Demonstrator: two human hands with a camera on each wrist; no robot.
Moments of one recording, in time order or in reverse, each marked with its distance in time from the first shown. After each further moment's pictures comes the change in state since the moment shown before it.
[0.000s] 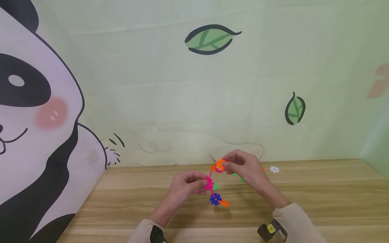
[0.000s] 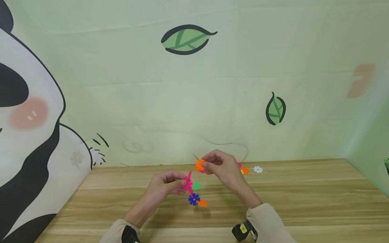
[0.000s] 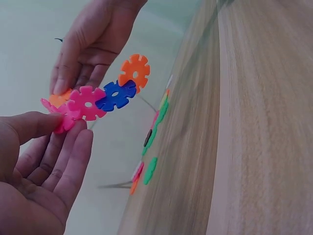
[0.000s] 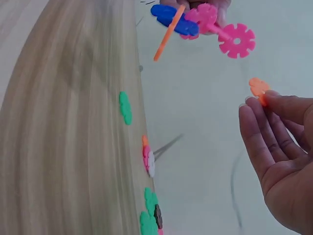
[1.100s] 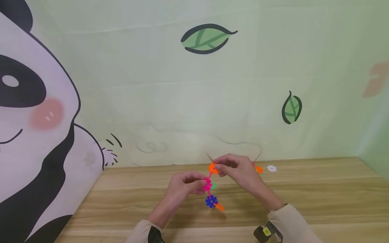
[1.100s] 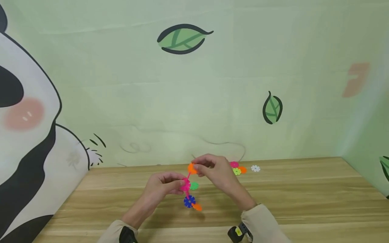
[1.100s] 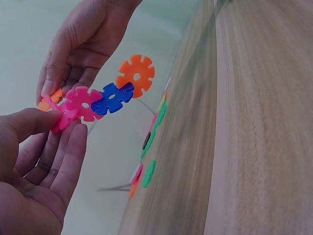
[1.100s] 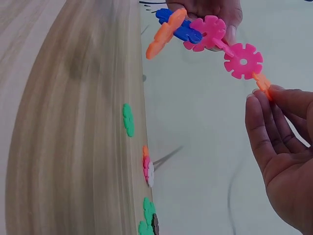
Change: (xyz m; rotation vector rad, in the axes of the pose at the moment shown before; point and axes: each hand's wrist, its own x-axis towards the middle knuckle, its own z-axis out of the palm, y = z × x) left_hand -0.002 0.000 0.002 0.019 0.003 -0.011; right_hand -0.008 -0.010 0.008 -0.060 -0.057 -0.034
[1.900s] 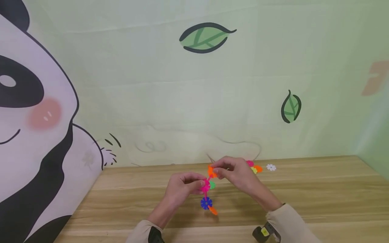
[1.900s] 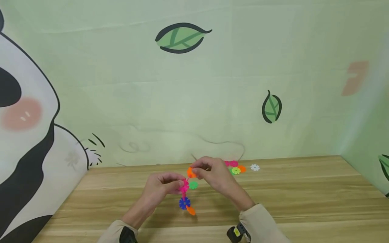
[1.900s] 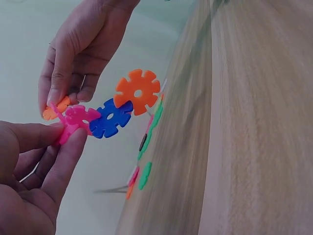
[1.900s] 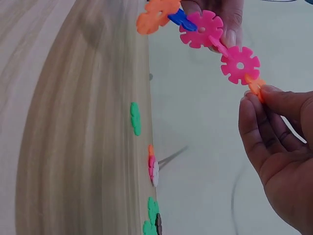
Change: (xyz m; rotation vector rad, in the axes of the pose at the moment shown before) left_hand 0.001 -0.001 0.003 -0.002 0.046 0.022; right_hand -0.001 -0.001 0.003 -0.016 -0.070 -0.005
